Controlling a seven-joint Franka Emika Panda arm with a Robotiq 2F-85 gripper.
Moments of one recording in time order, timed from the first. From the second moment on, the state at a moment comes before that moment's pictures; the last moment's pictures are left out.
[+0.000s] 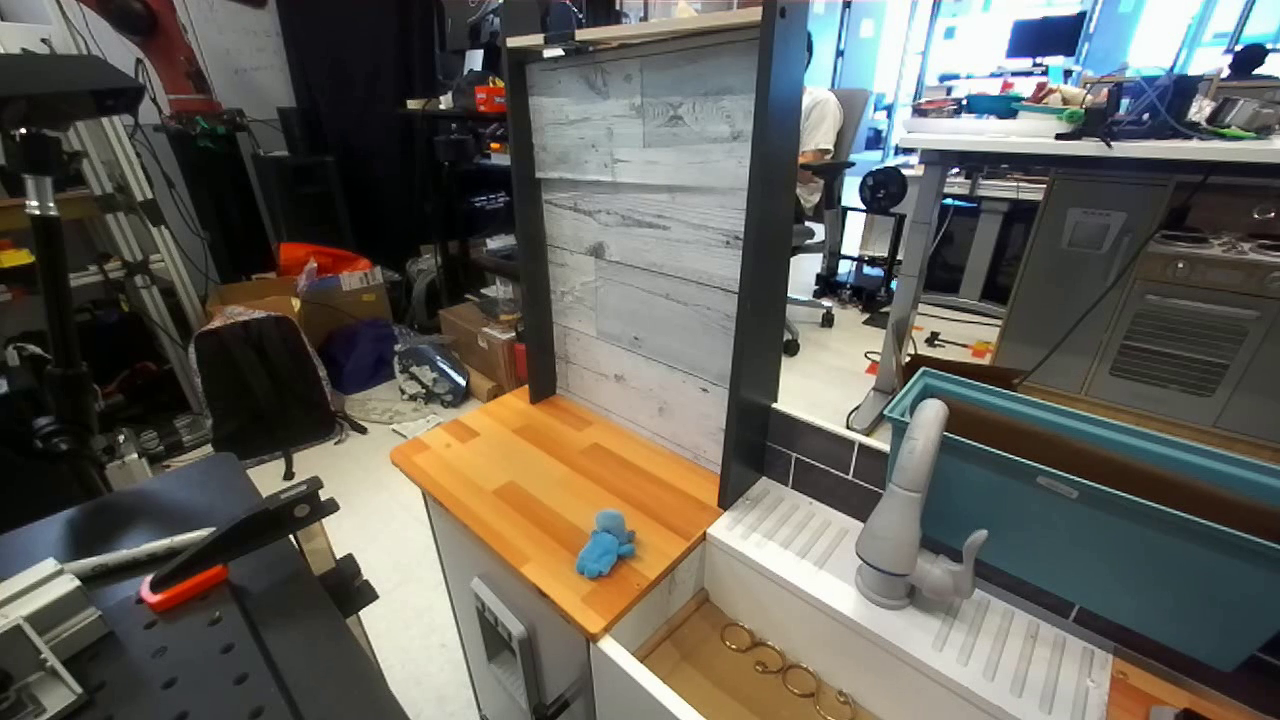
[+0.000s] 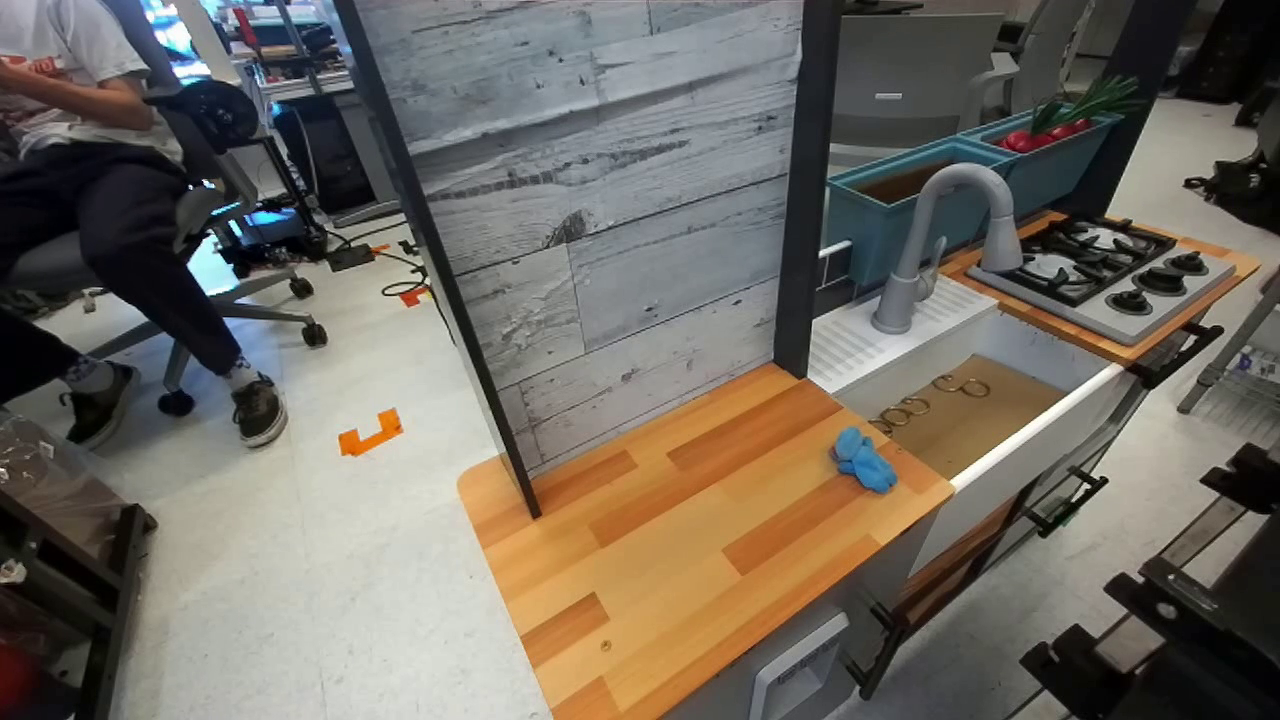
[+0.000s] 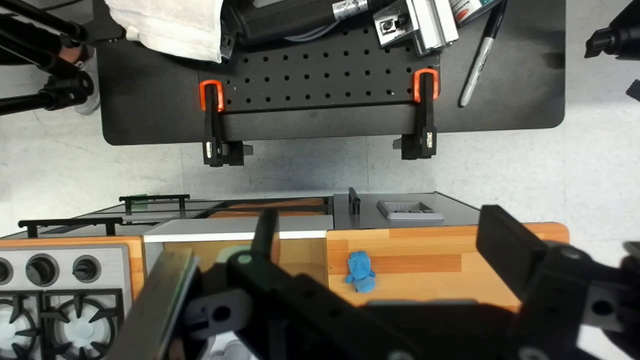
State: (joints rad) arm 0.04 -0.28 0.10 -2.34 -0.02 1.80 0.13
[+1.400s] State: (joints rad) arm 0.03 0.32 -0.02 -2.43 -0.44 2.81 0.26
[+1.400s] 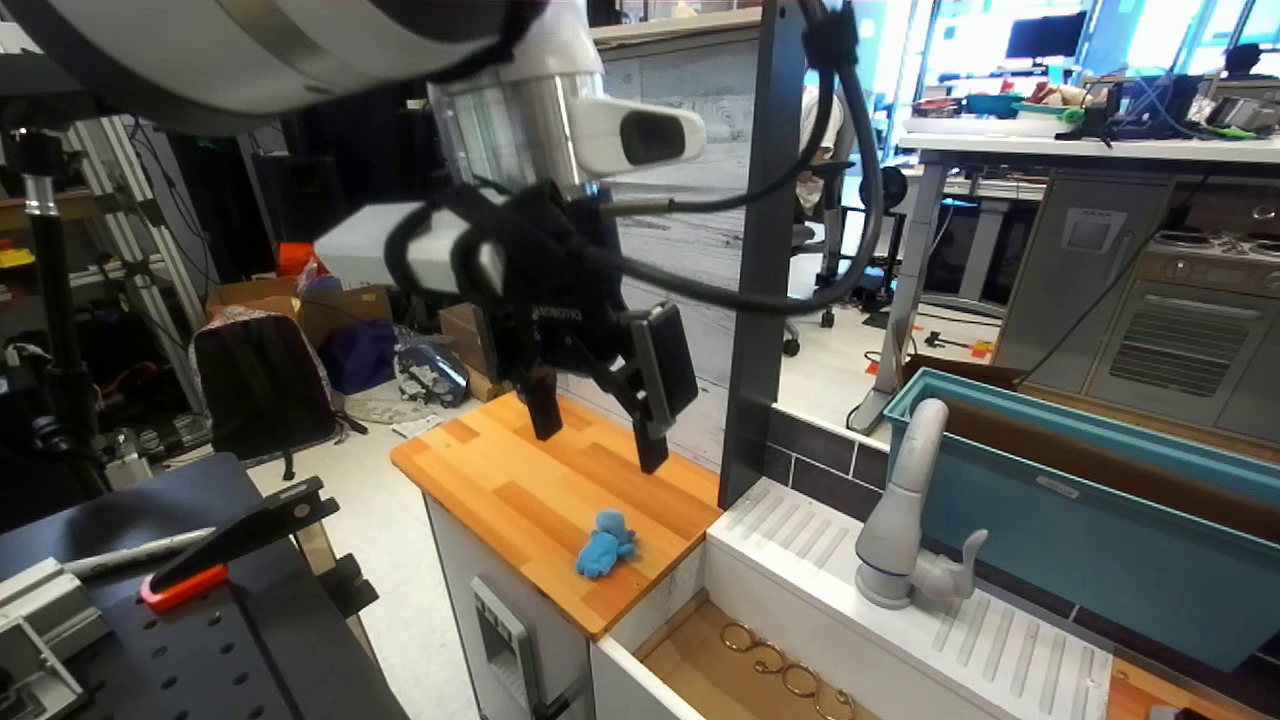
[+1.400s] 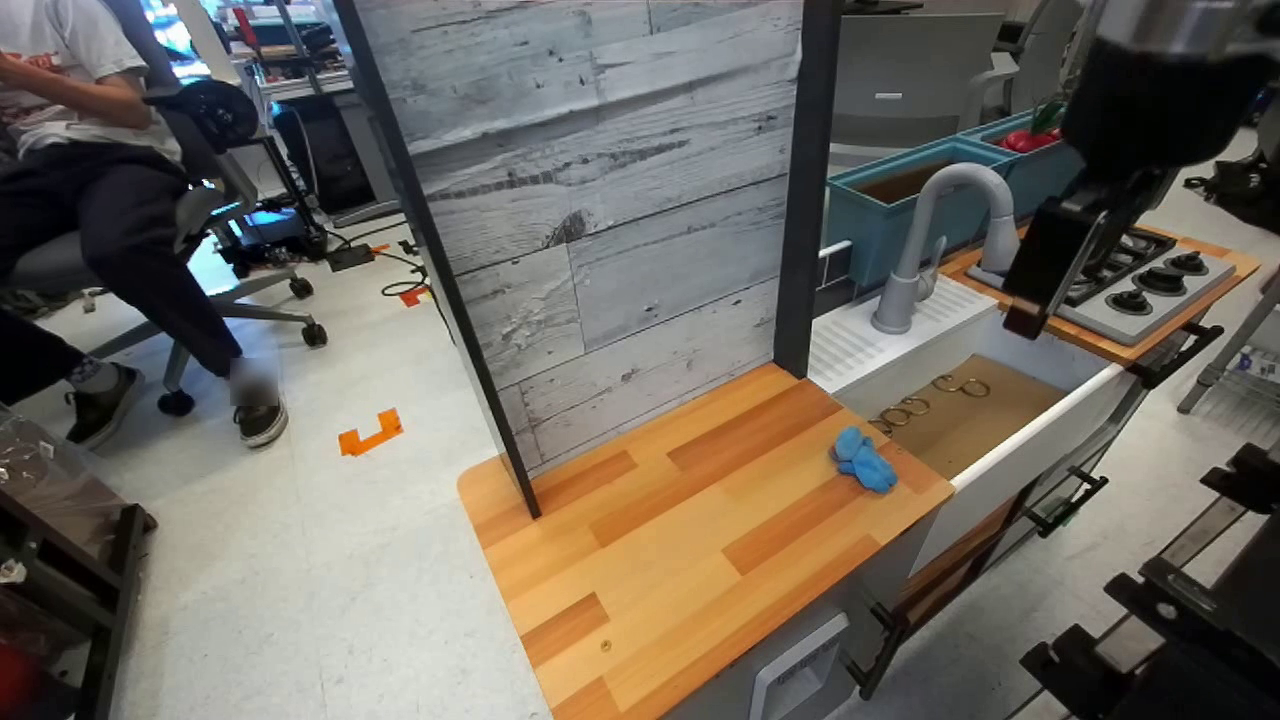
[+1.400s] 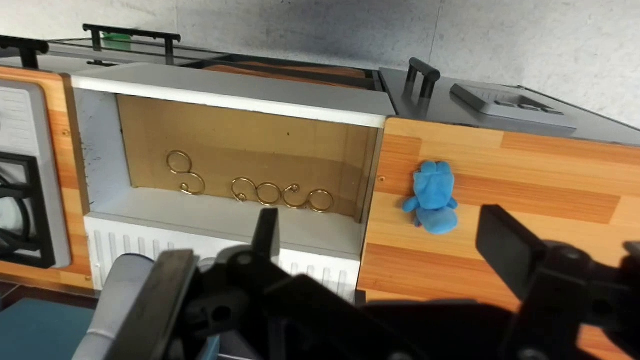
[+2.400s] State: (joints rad) arm 0.07 0.90 0.02 -1.98 -0.29 2.80 -0.07
